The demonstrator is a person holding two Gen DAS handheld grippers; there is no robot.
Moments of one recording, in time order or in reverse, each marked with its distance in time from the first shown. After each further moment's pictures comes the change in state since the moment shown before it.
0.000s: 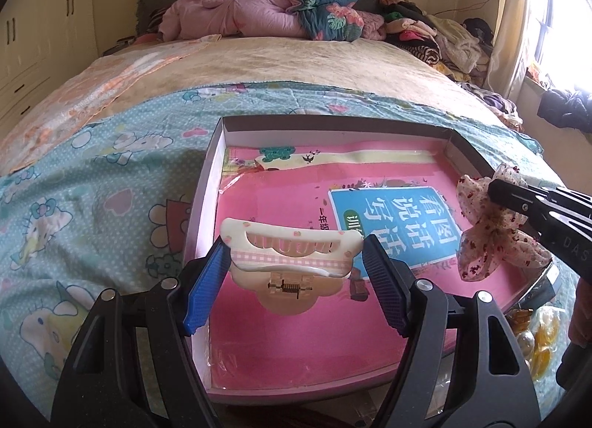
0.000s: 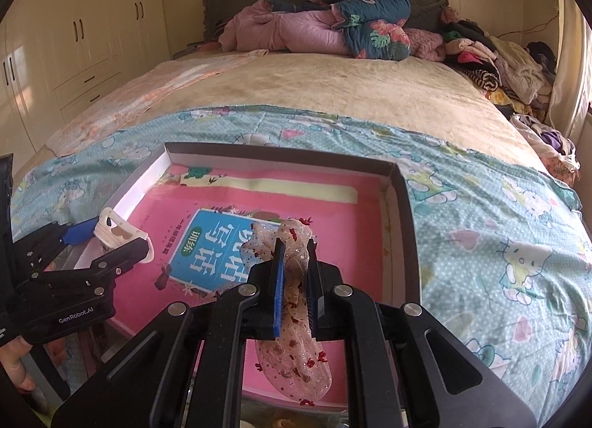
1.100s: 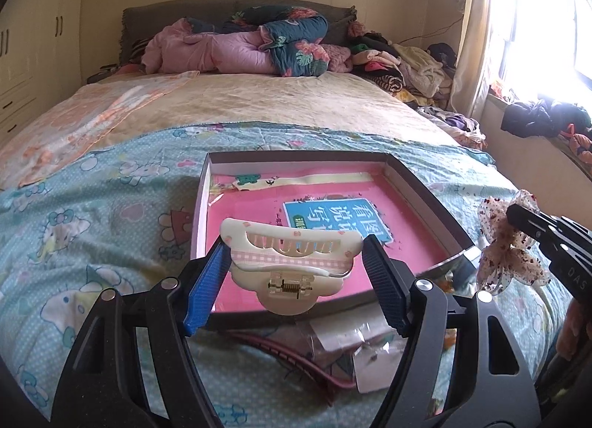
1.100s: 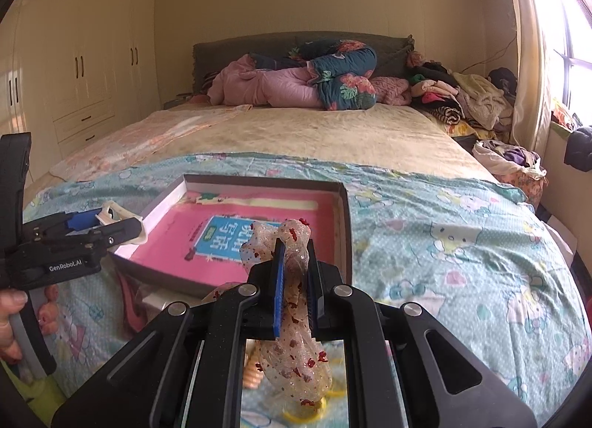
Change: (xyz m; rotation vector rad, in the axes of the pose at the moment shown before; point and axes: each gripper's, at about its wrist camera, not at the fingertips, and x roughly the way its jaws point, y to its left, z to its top) left arm -0.082 -0.013 -0.014 0.033 -0.132 -0.103; right arm -0.124 0.003 -0.064 0.029 -0.237 -0.082
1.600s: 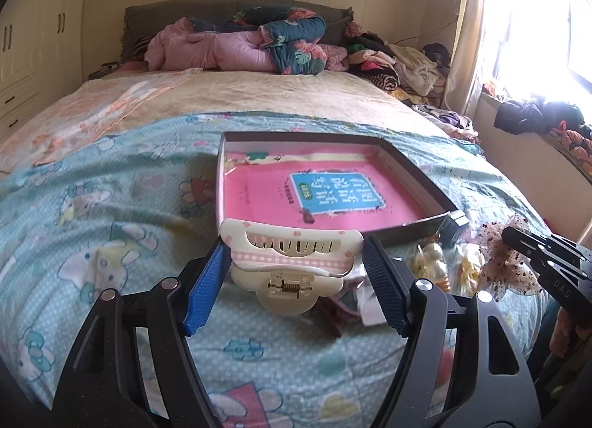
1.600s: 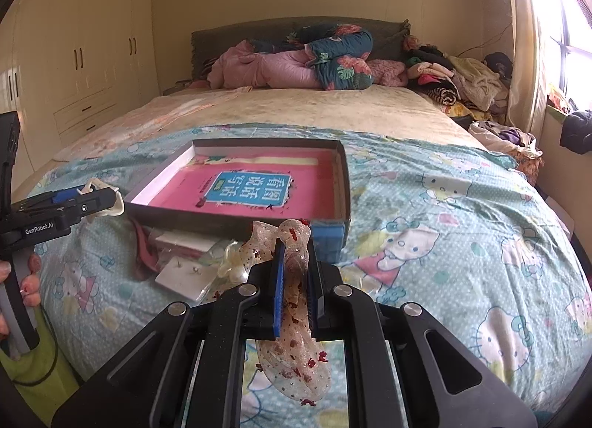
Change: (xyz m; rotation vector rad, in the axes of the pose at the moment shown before) left arm -0.048 0.008 -0.036 0.004 -0.008 -0.024; right arm -0.036 0.005 -0.051 0.019 0.057 -0.002
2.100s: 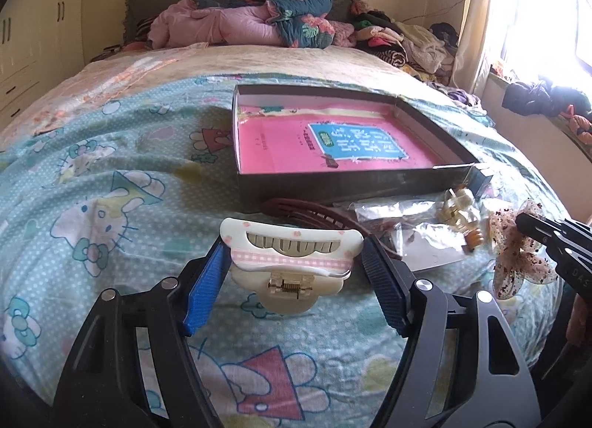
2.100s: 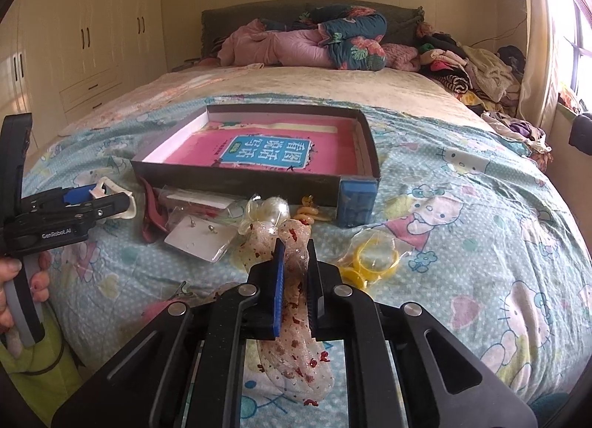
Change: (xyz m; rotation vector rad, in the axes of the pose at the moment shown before) left arm 0.007 0.022 -0.043 -0.002 0.082 0.024; right arm 0.011 0.018 -0.029 -0.027 0.071 0.028
